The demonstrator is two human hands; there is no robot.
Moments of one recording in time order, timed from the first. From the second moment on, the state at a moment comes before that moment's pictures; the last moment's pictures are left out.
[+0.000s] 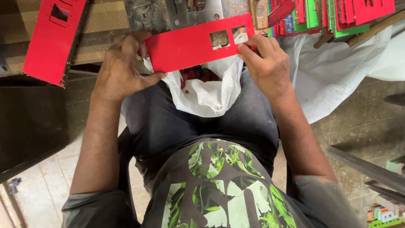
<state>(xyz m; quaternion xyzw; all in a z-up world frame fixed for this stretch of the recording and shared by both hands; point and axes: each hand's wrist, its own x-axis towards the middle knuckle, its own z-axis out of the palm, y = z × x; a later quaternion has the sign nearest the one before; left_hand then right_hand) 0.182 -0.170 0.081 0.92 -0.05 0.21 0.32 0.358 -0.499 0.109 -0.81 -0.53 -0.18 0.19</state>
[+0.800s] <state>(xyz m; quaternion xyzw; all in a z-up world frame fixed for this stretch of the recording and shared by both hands) 0.210 -0.154 0.079 0.92 -0.06 0.22 0.32 0.368 -0.485 0.096 -0.83 -0.50 -0.21 0.15</state>
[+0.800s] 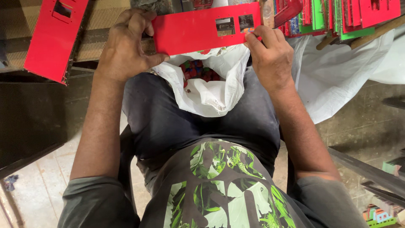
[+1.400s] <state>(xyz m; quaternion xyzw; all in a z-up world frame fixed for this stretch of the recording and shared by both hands) 0.230 -0.153 0.094 0.92 -0.11 0.33 0.19 0.399 -0.461 0.088 -0.82 -0.50 -0.25 0.12</state>
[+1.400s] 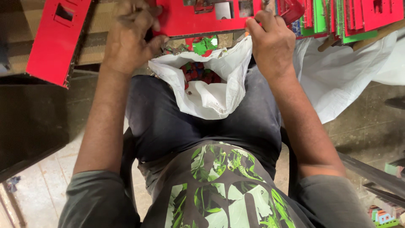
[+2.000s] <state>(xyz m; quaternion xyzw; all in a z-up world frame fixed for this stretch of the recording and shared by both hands) 0.253 -0.160 0.056 0.87 -0.06 0.33 0.36 0.416 -0.453 0.076 -0.82 -0.49 -0.25 0.15</state>
